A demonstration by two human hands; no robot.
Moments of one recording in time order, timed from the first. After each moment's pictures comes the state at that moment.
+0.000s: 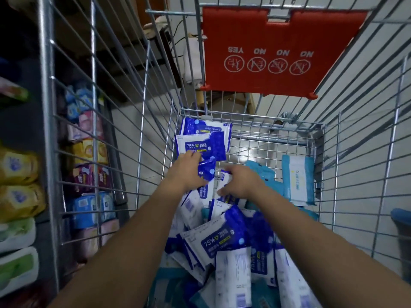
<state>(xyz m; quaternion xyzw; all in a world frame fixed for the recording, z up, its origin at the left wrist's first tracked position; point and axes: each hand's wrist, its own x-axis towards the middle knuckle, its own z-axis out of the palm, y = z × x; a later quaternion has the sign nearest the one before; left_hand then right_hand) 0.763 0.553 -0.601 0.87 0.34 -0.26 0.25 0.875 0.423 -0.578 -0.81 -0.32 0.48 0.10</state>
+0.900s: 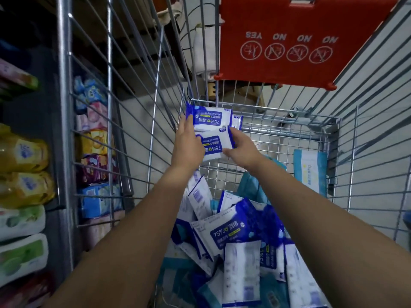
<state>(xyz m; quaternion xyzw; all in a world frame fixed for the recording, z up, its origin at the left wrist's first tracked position) 0.773 0.562 -0.575 0.78 0.50 0.04 0.37 0.880 0.464 -0.590 -0.72 -0.15 0.52 0.43</state>
